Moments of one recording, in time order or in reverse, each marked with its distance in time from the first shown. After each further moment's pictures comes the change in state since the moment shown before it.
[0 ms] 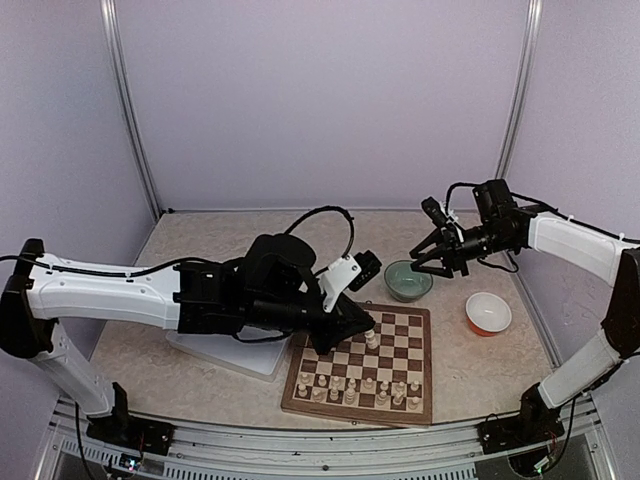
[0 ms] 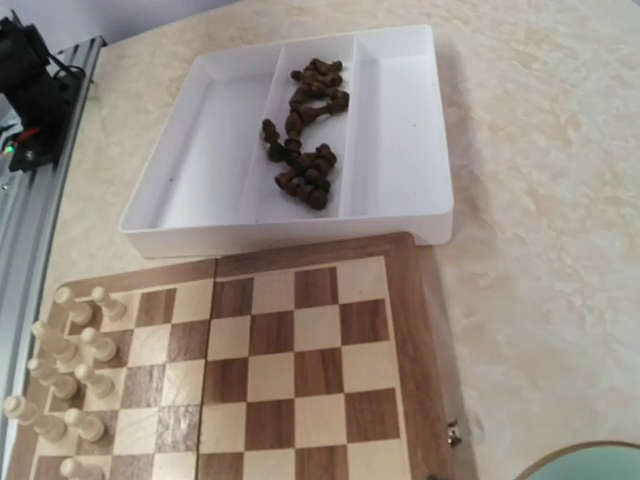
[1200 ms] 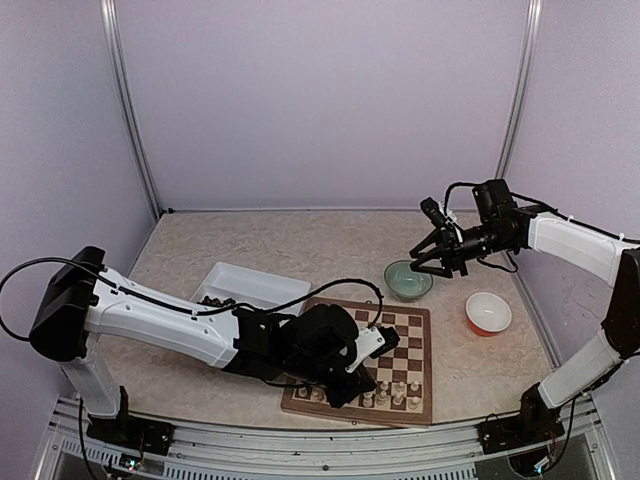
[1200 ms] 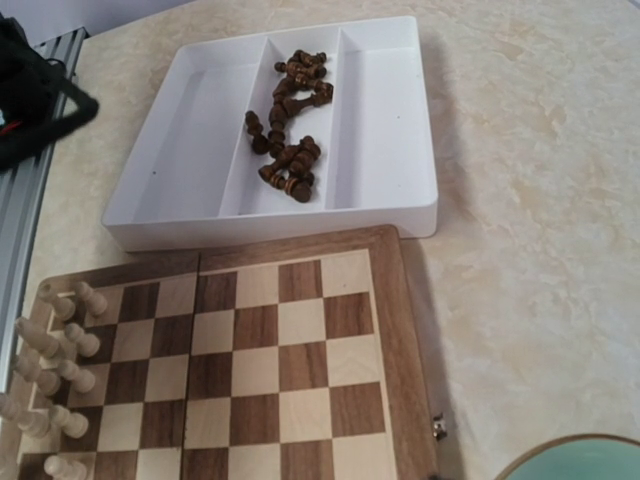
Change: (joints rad) left arm -0.115 0.237 -0.055 0.000 -0.003 -0.077; right arm 0.000 -0.005 -0.005 0.015 0.038 0.008
